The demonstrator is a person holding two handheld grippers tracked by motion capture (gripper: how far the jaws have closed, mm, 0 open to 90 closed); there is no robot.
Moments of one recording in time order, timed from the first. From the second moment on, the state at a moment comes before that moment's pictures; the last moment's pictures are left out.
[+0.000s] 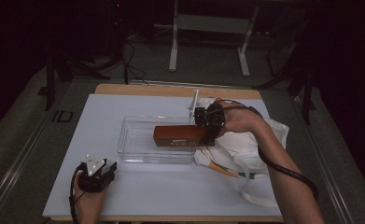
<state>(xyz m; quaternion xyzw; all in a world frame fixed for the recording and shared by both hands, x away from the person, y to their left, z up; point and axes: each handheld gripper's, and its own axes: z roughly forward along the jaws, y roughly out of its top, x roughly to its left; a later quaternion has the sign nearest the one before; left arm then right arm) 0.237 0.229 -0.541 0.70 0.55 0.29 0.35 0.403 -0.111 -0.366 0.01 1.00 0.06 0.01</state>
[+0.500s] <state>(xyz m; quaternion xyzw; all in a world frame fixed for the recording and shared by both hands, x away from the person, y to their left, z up) 0.237 0.229 -0.541 0.70 0.55 0.29 0.35 0.404 -0.099 -0.373 0.00 1.00 0.05 0.00</state>
